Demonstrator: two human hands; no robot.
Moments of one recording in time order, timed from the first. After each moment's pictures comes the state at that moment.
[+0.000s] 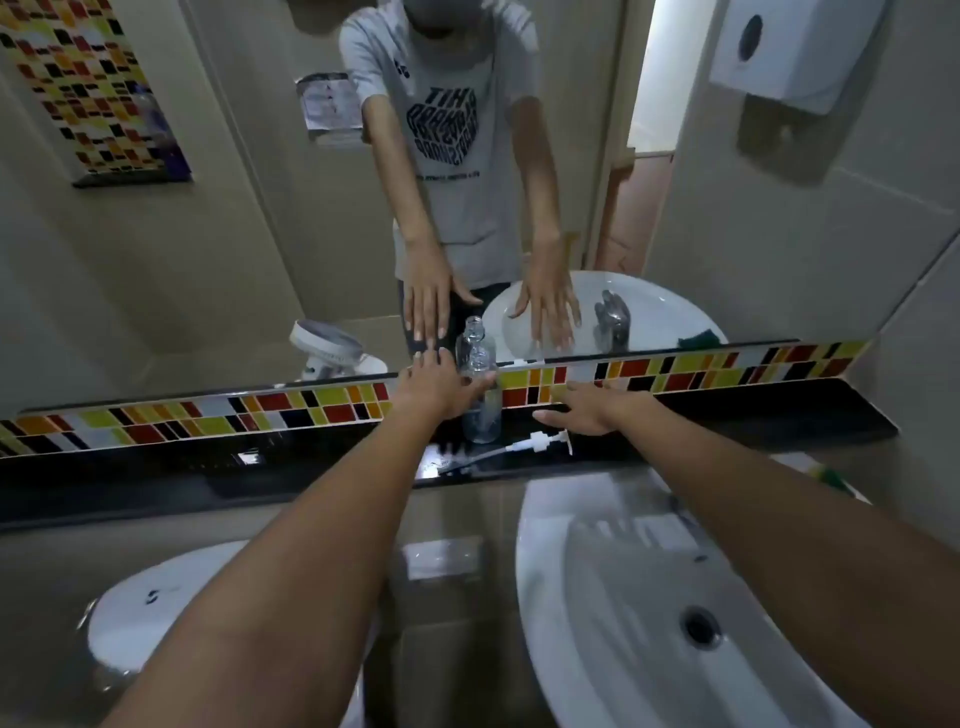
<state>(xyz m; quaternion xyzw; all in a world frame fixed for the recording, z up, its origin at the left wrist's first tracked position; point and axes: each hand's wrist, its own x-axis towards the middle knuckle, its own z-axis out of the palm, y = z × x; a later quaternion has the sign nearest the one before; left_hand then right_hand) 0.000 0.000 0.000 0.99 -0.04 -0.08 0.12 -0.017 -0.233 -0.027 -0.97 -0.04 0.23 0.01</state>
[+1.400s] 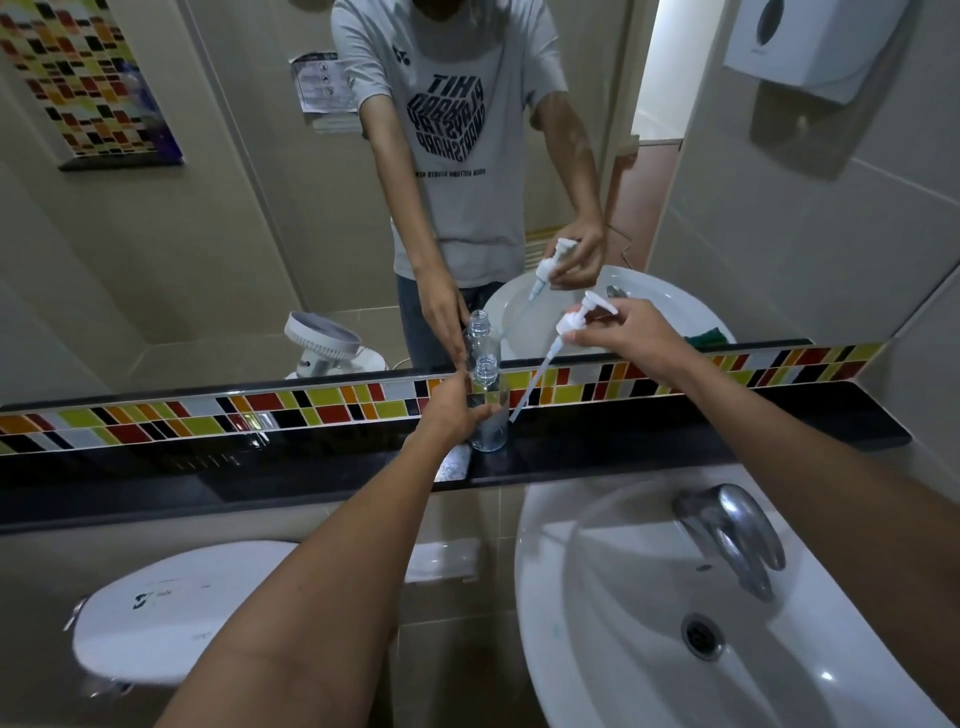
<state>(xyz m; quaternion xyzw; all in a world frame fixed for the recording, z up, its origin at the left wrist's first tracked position) 0.006 -0.013 -0.044 0.89 -0.05 -0.09 0.44 -0.010 -0.269 0.045 -0.83 -0.03 0.00 0.55</state>
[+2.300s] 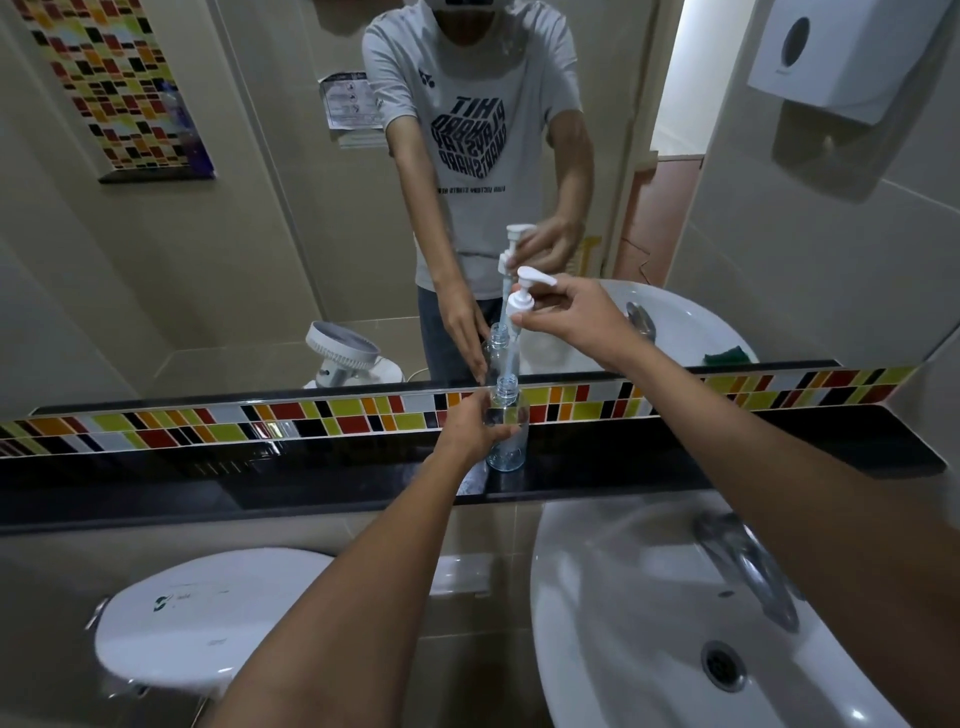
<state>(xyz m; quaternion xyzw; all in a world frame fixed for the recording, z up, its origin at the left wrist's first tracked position) -0.004 -0.010 -0.044 0.86 -0.03 -0.11 0.51 0.027 -0.189 0.068 -0.80 -0.11 -0.05 0.59</state>
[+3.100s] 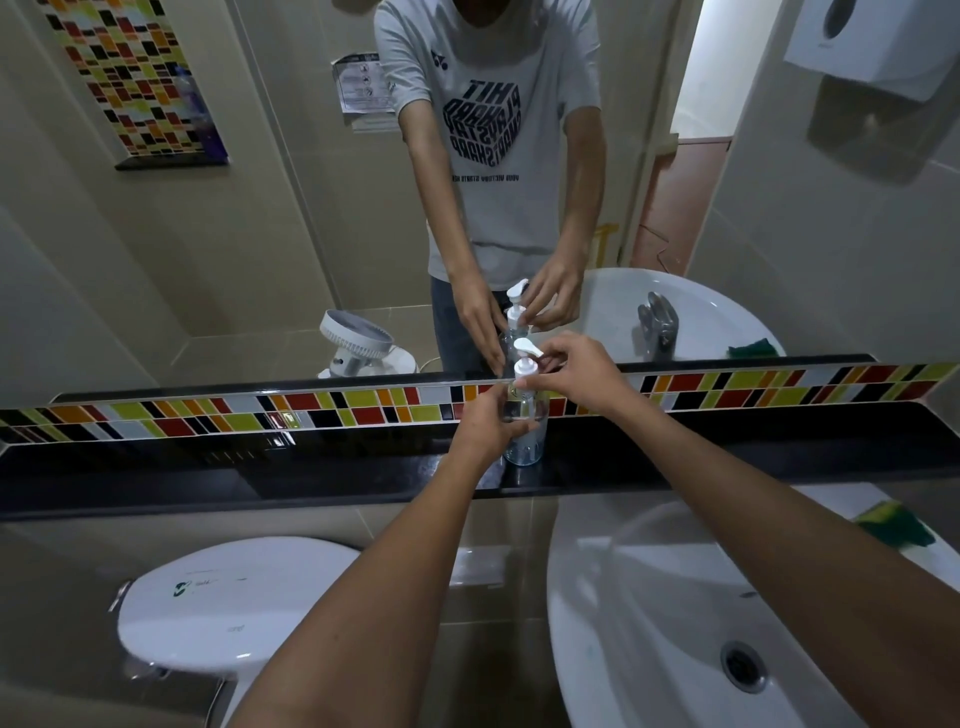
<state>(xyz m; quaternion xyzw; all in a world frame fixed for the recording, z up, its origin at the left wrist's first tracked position) -0.005 -0.008 -0.046 0.85 -0.04 -0.09 0.52 0.015 -0.168 0.006 -0.89 -0.10 -0.01 0.44</state>
